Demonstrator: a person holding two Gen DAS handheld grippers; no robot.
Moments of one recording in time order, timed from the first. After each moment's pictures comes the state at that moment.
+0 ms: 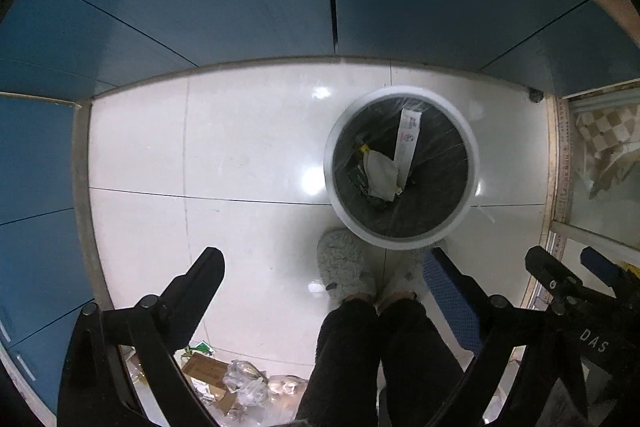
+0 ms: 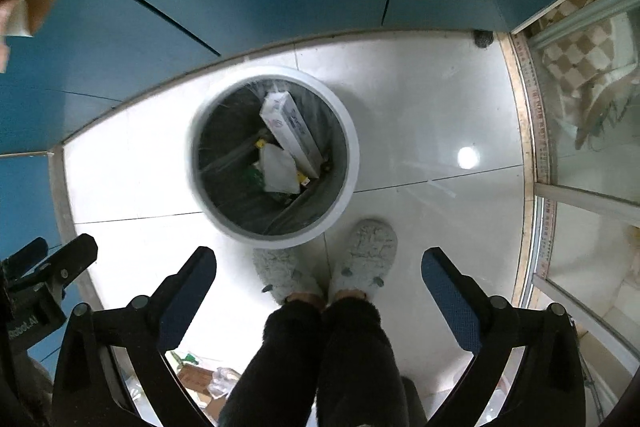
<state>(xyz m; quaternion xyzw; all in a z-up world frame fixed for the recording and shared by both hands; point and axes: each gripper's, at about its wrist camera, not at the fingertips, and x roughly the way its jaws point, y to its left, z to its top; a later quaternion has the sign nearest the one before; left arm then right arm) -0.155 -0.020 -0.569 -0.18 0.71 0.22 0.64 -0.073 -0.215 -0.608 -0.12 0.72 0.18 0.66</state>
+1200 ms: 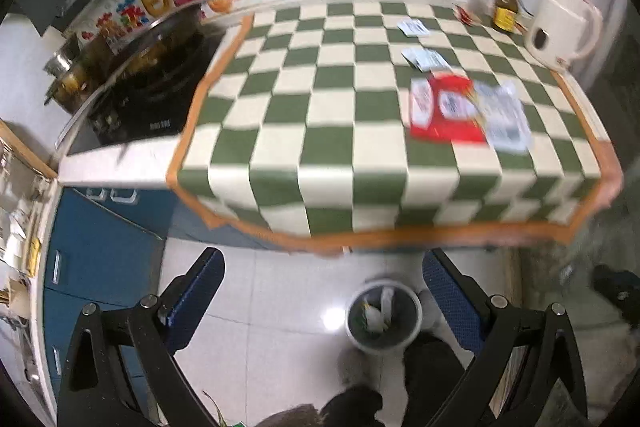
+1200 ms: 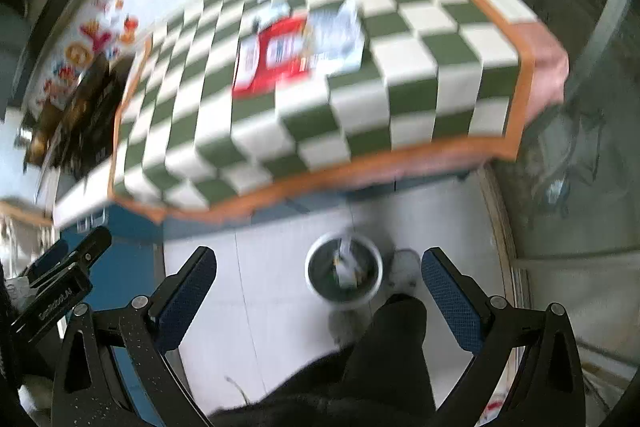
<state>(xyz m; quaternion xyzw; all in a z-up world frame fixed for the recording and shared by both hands) -0.068 0.006 -0.157 -0.09 0.51 0.30 0.80 0.015 -0.249 -0.123 0.01 0.58 0.23 0.78</state>
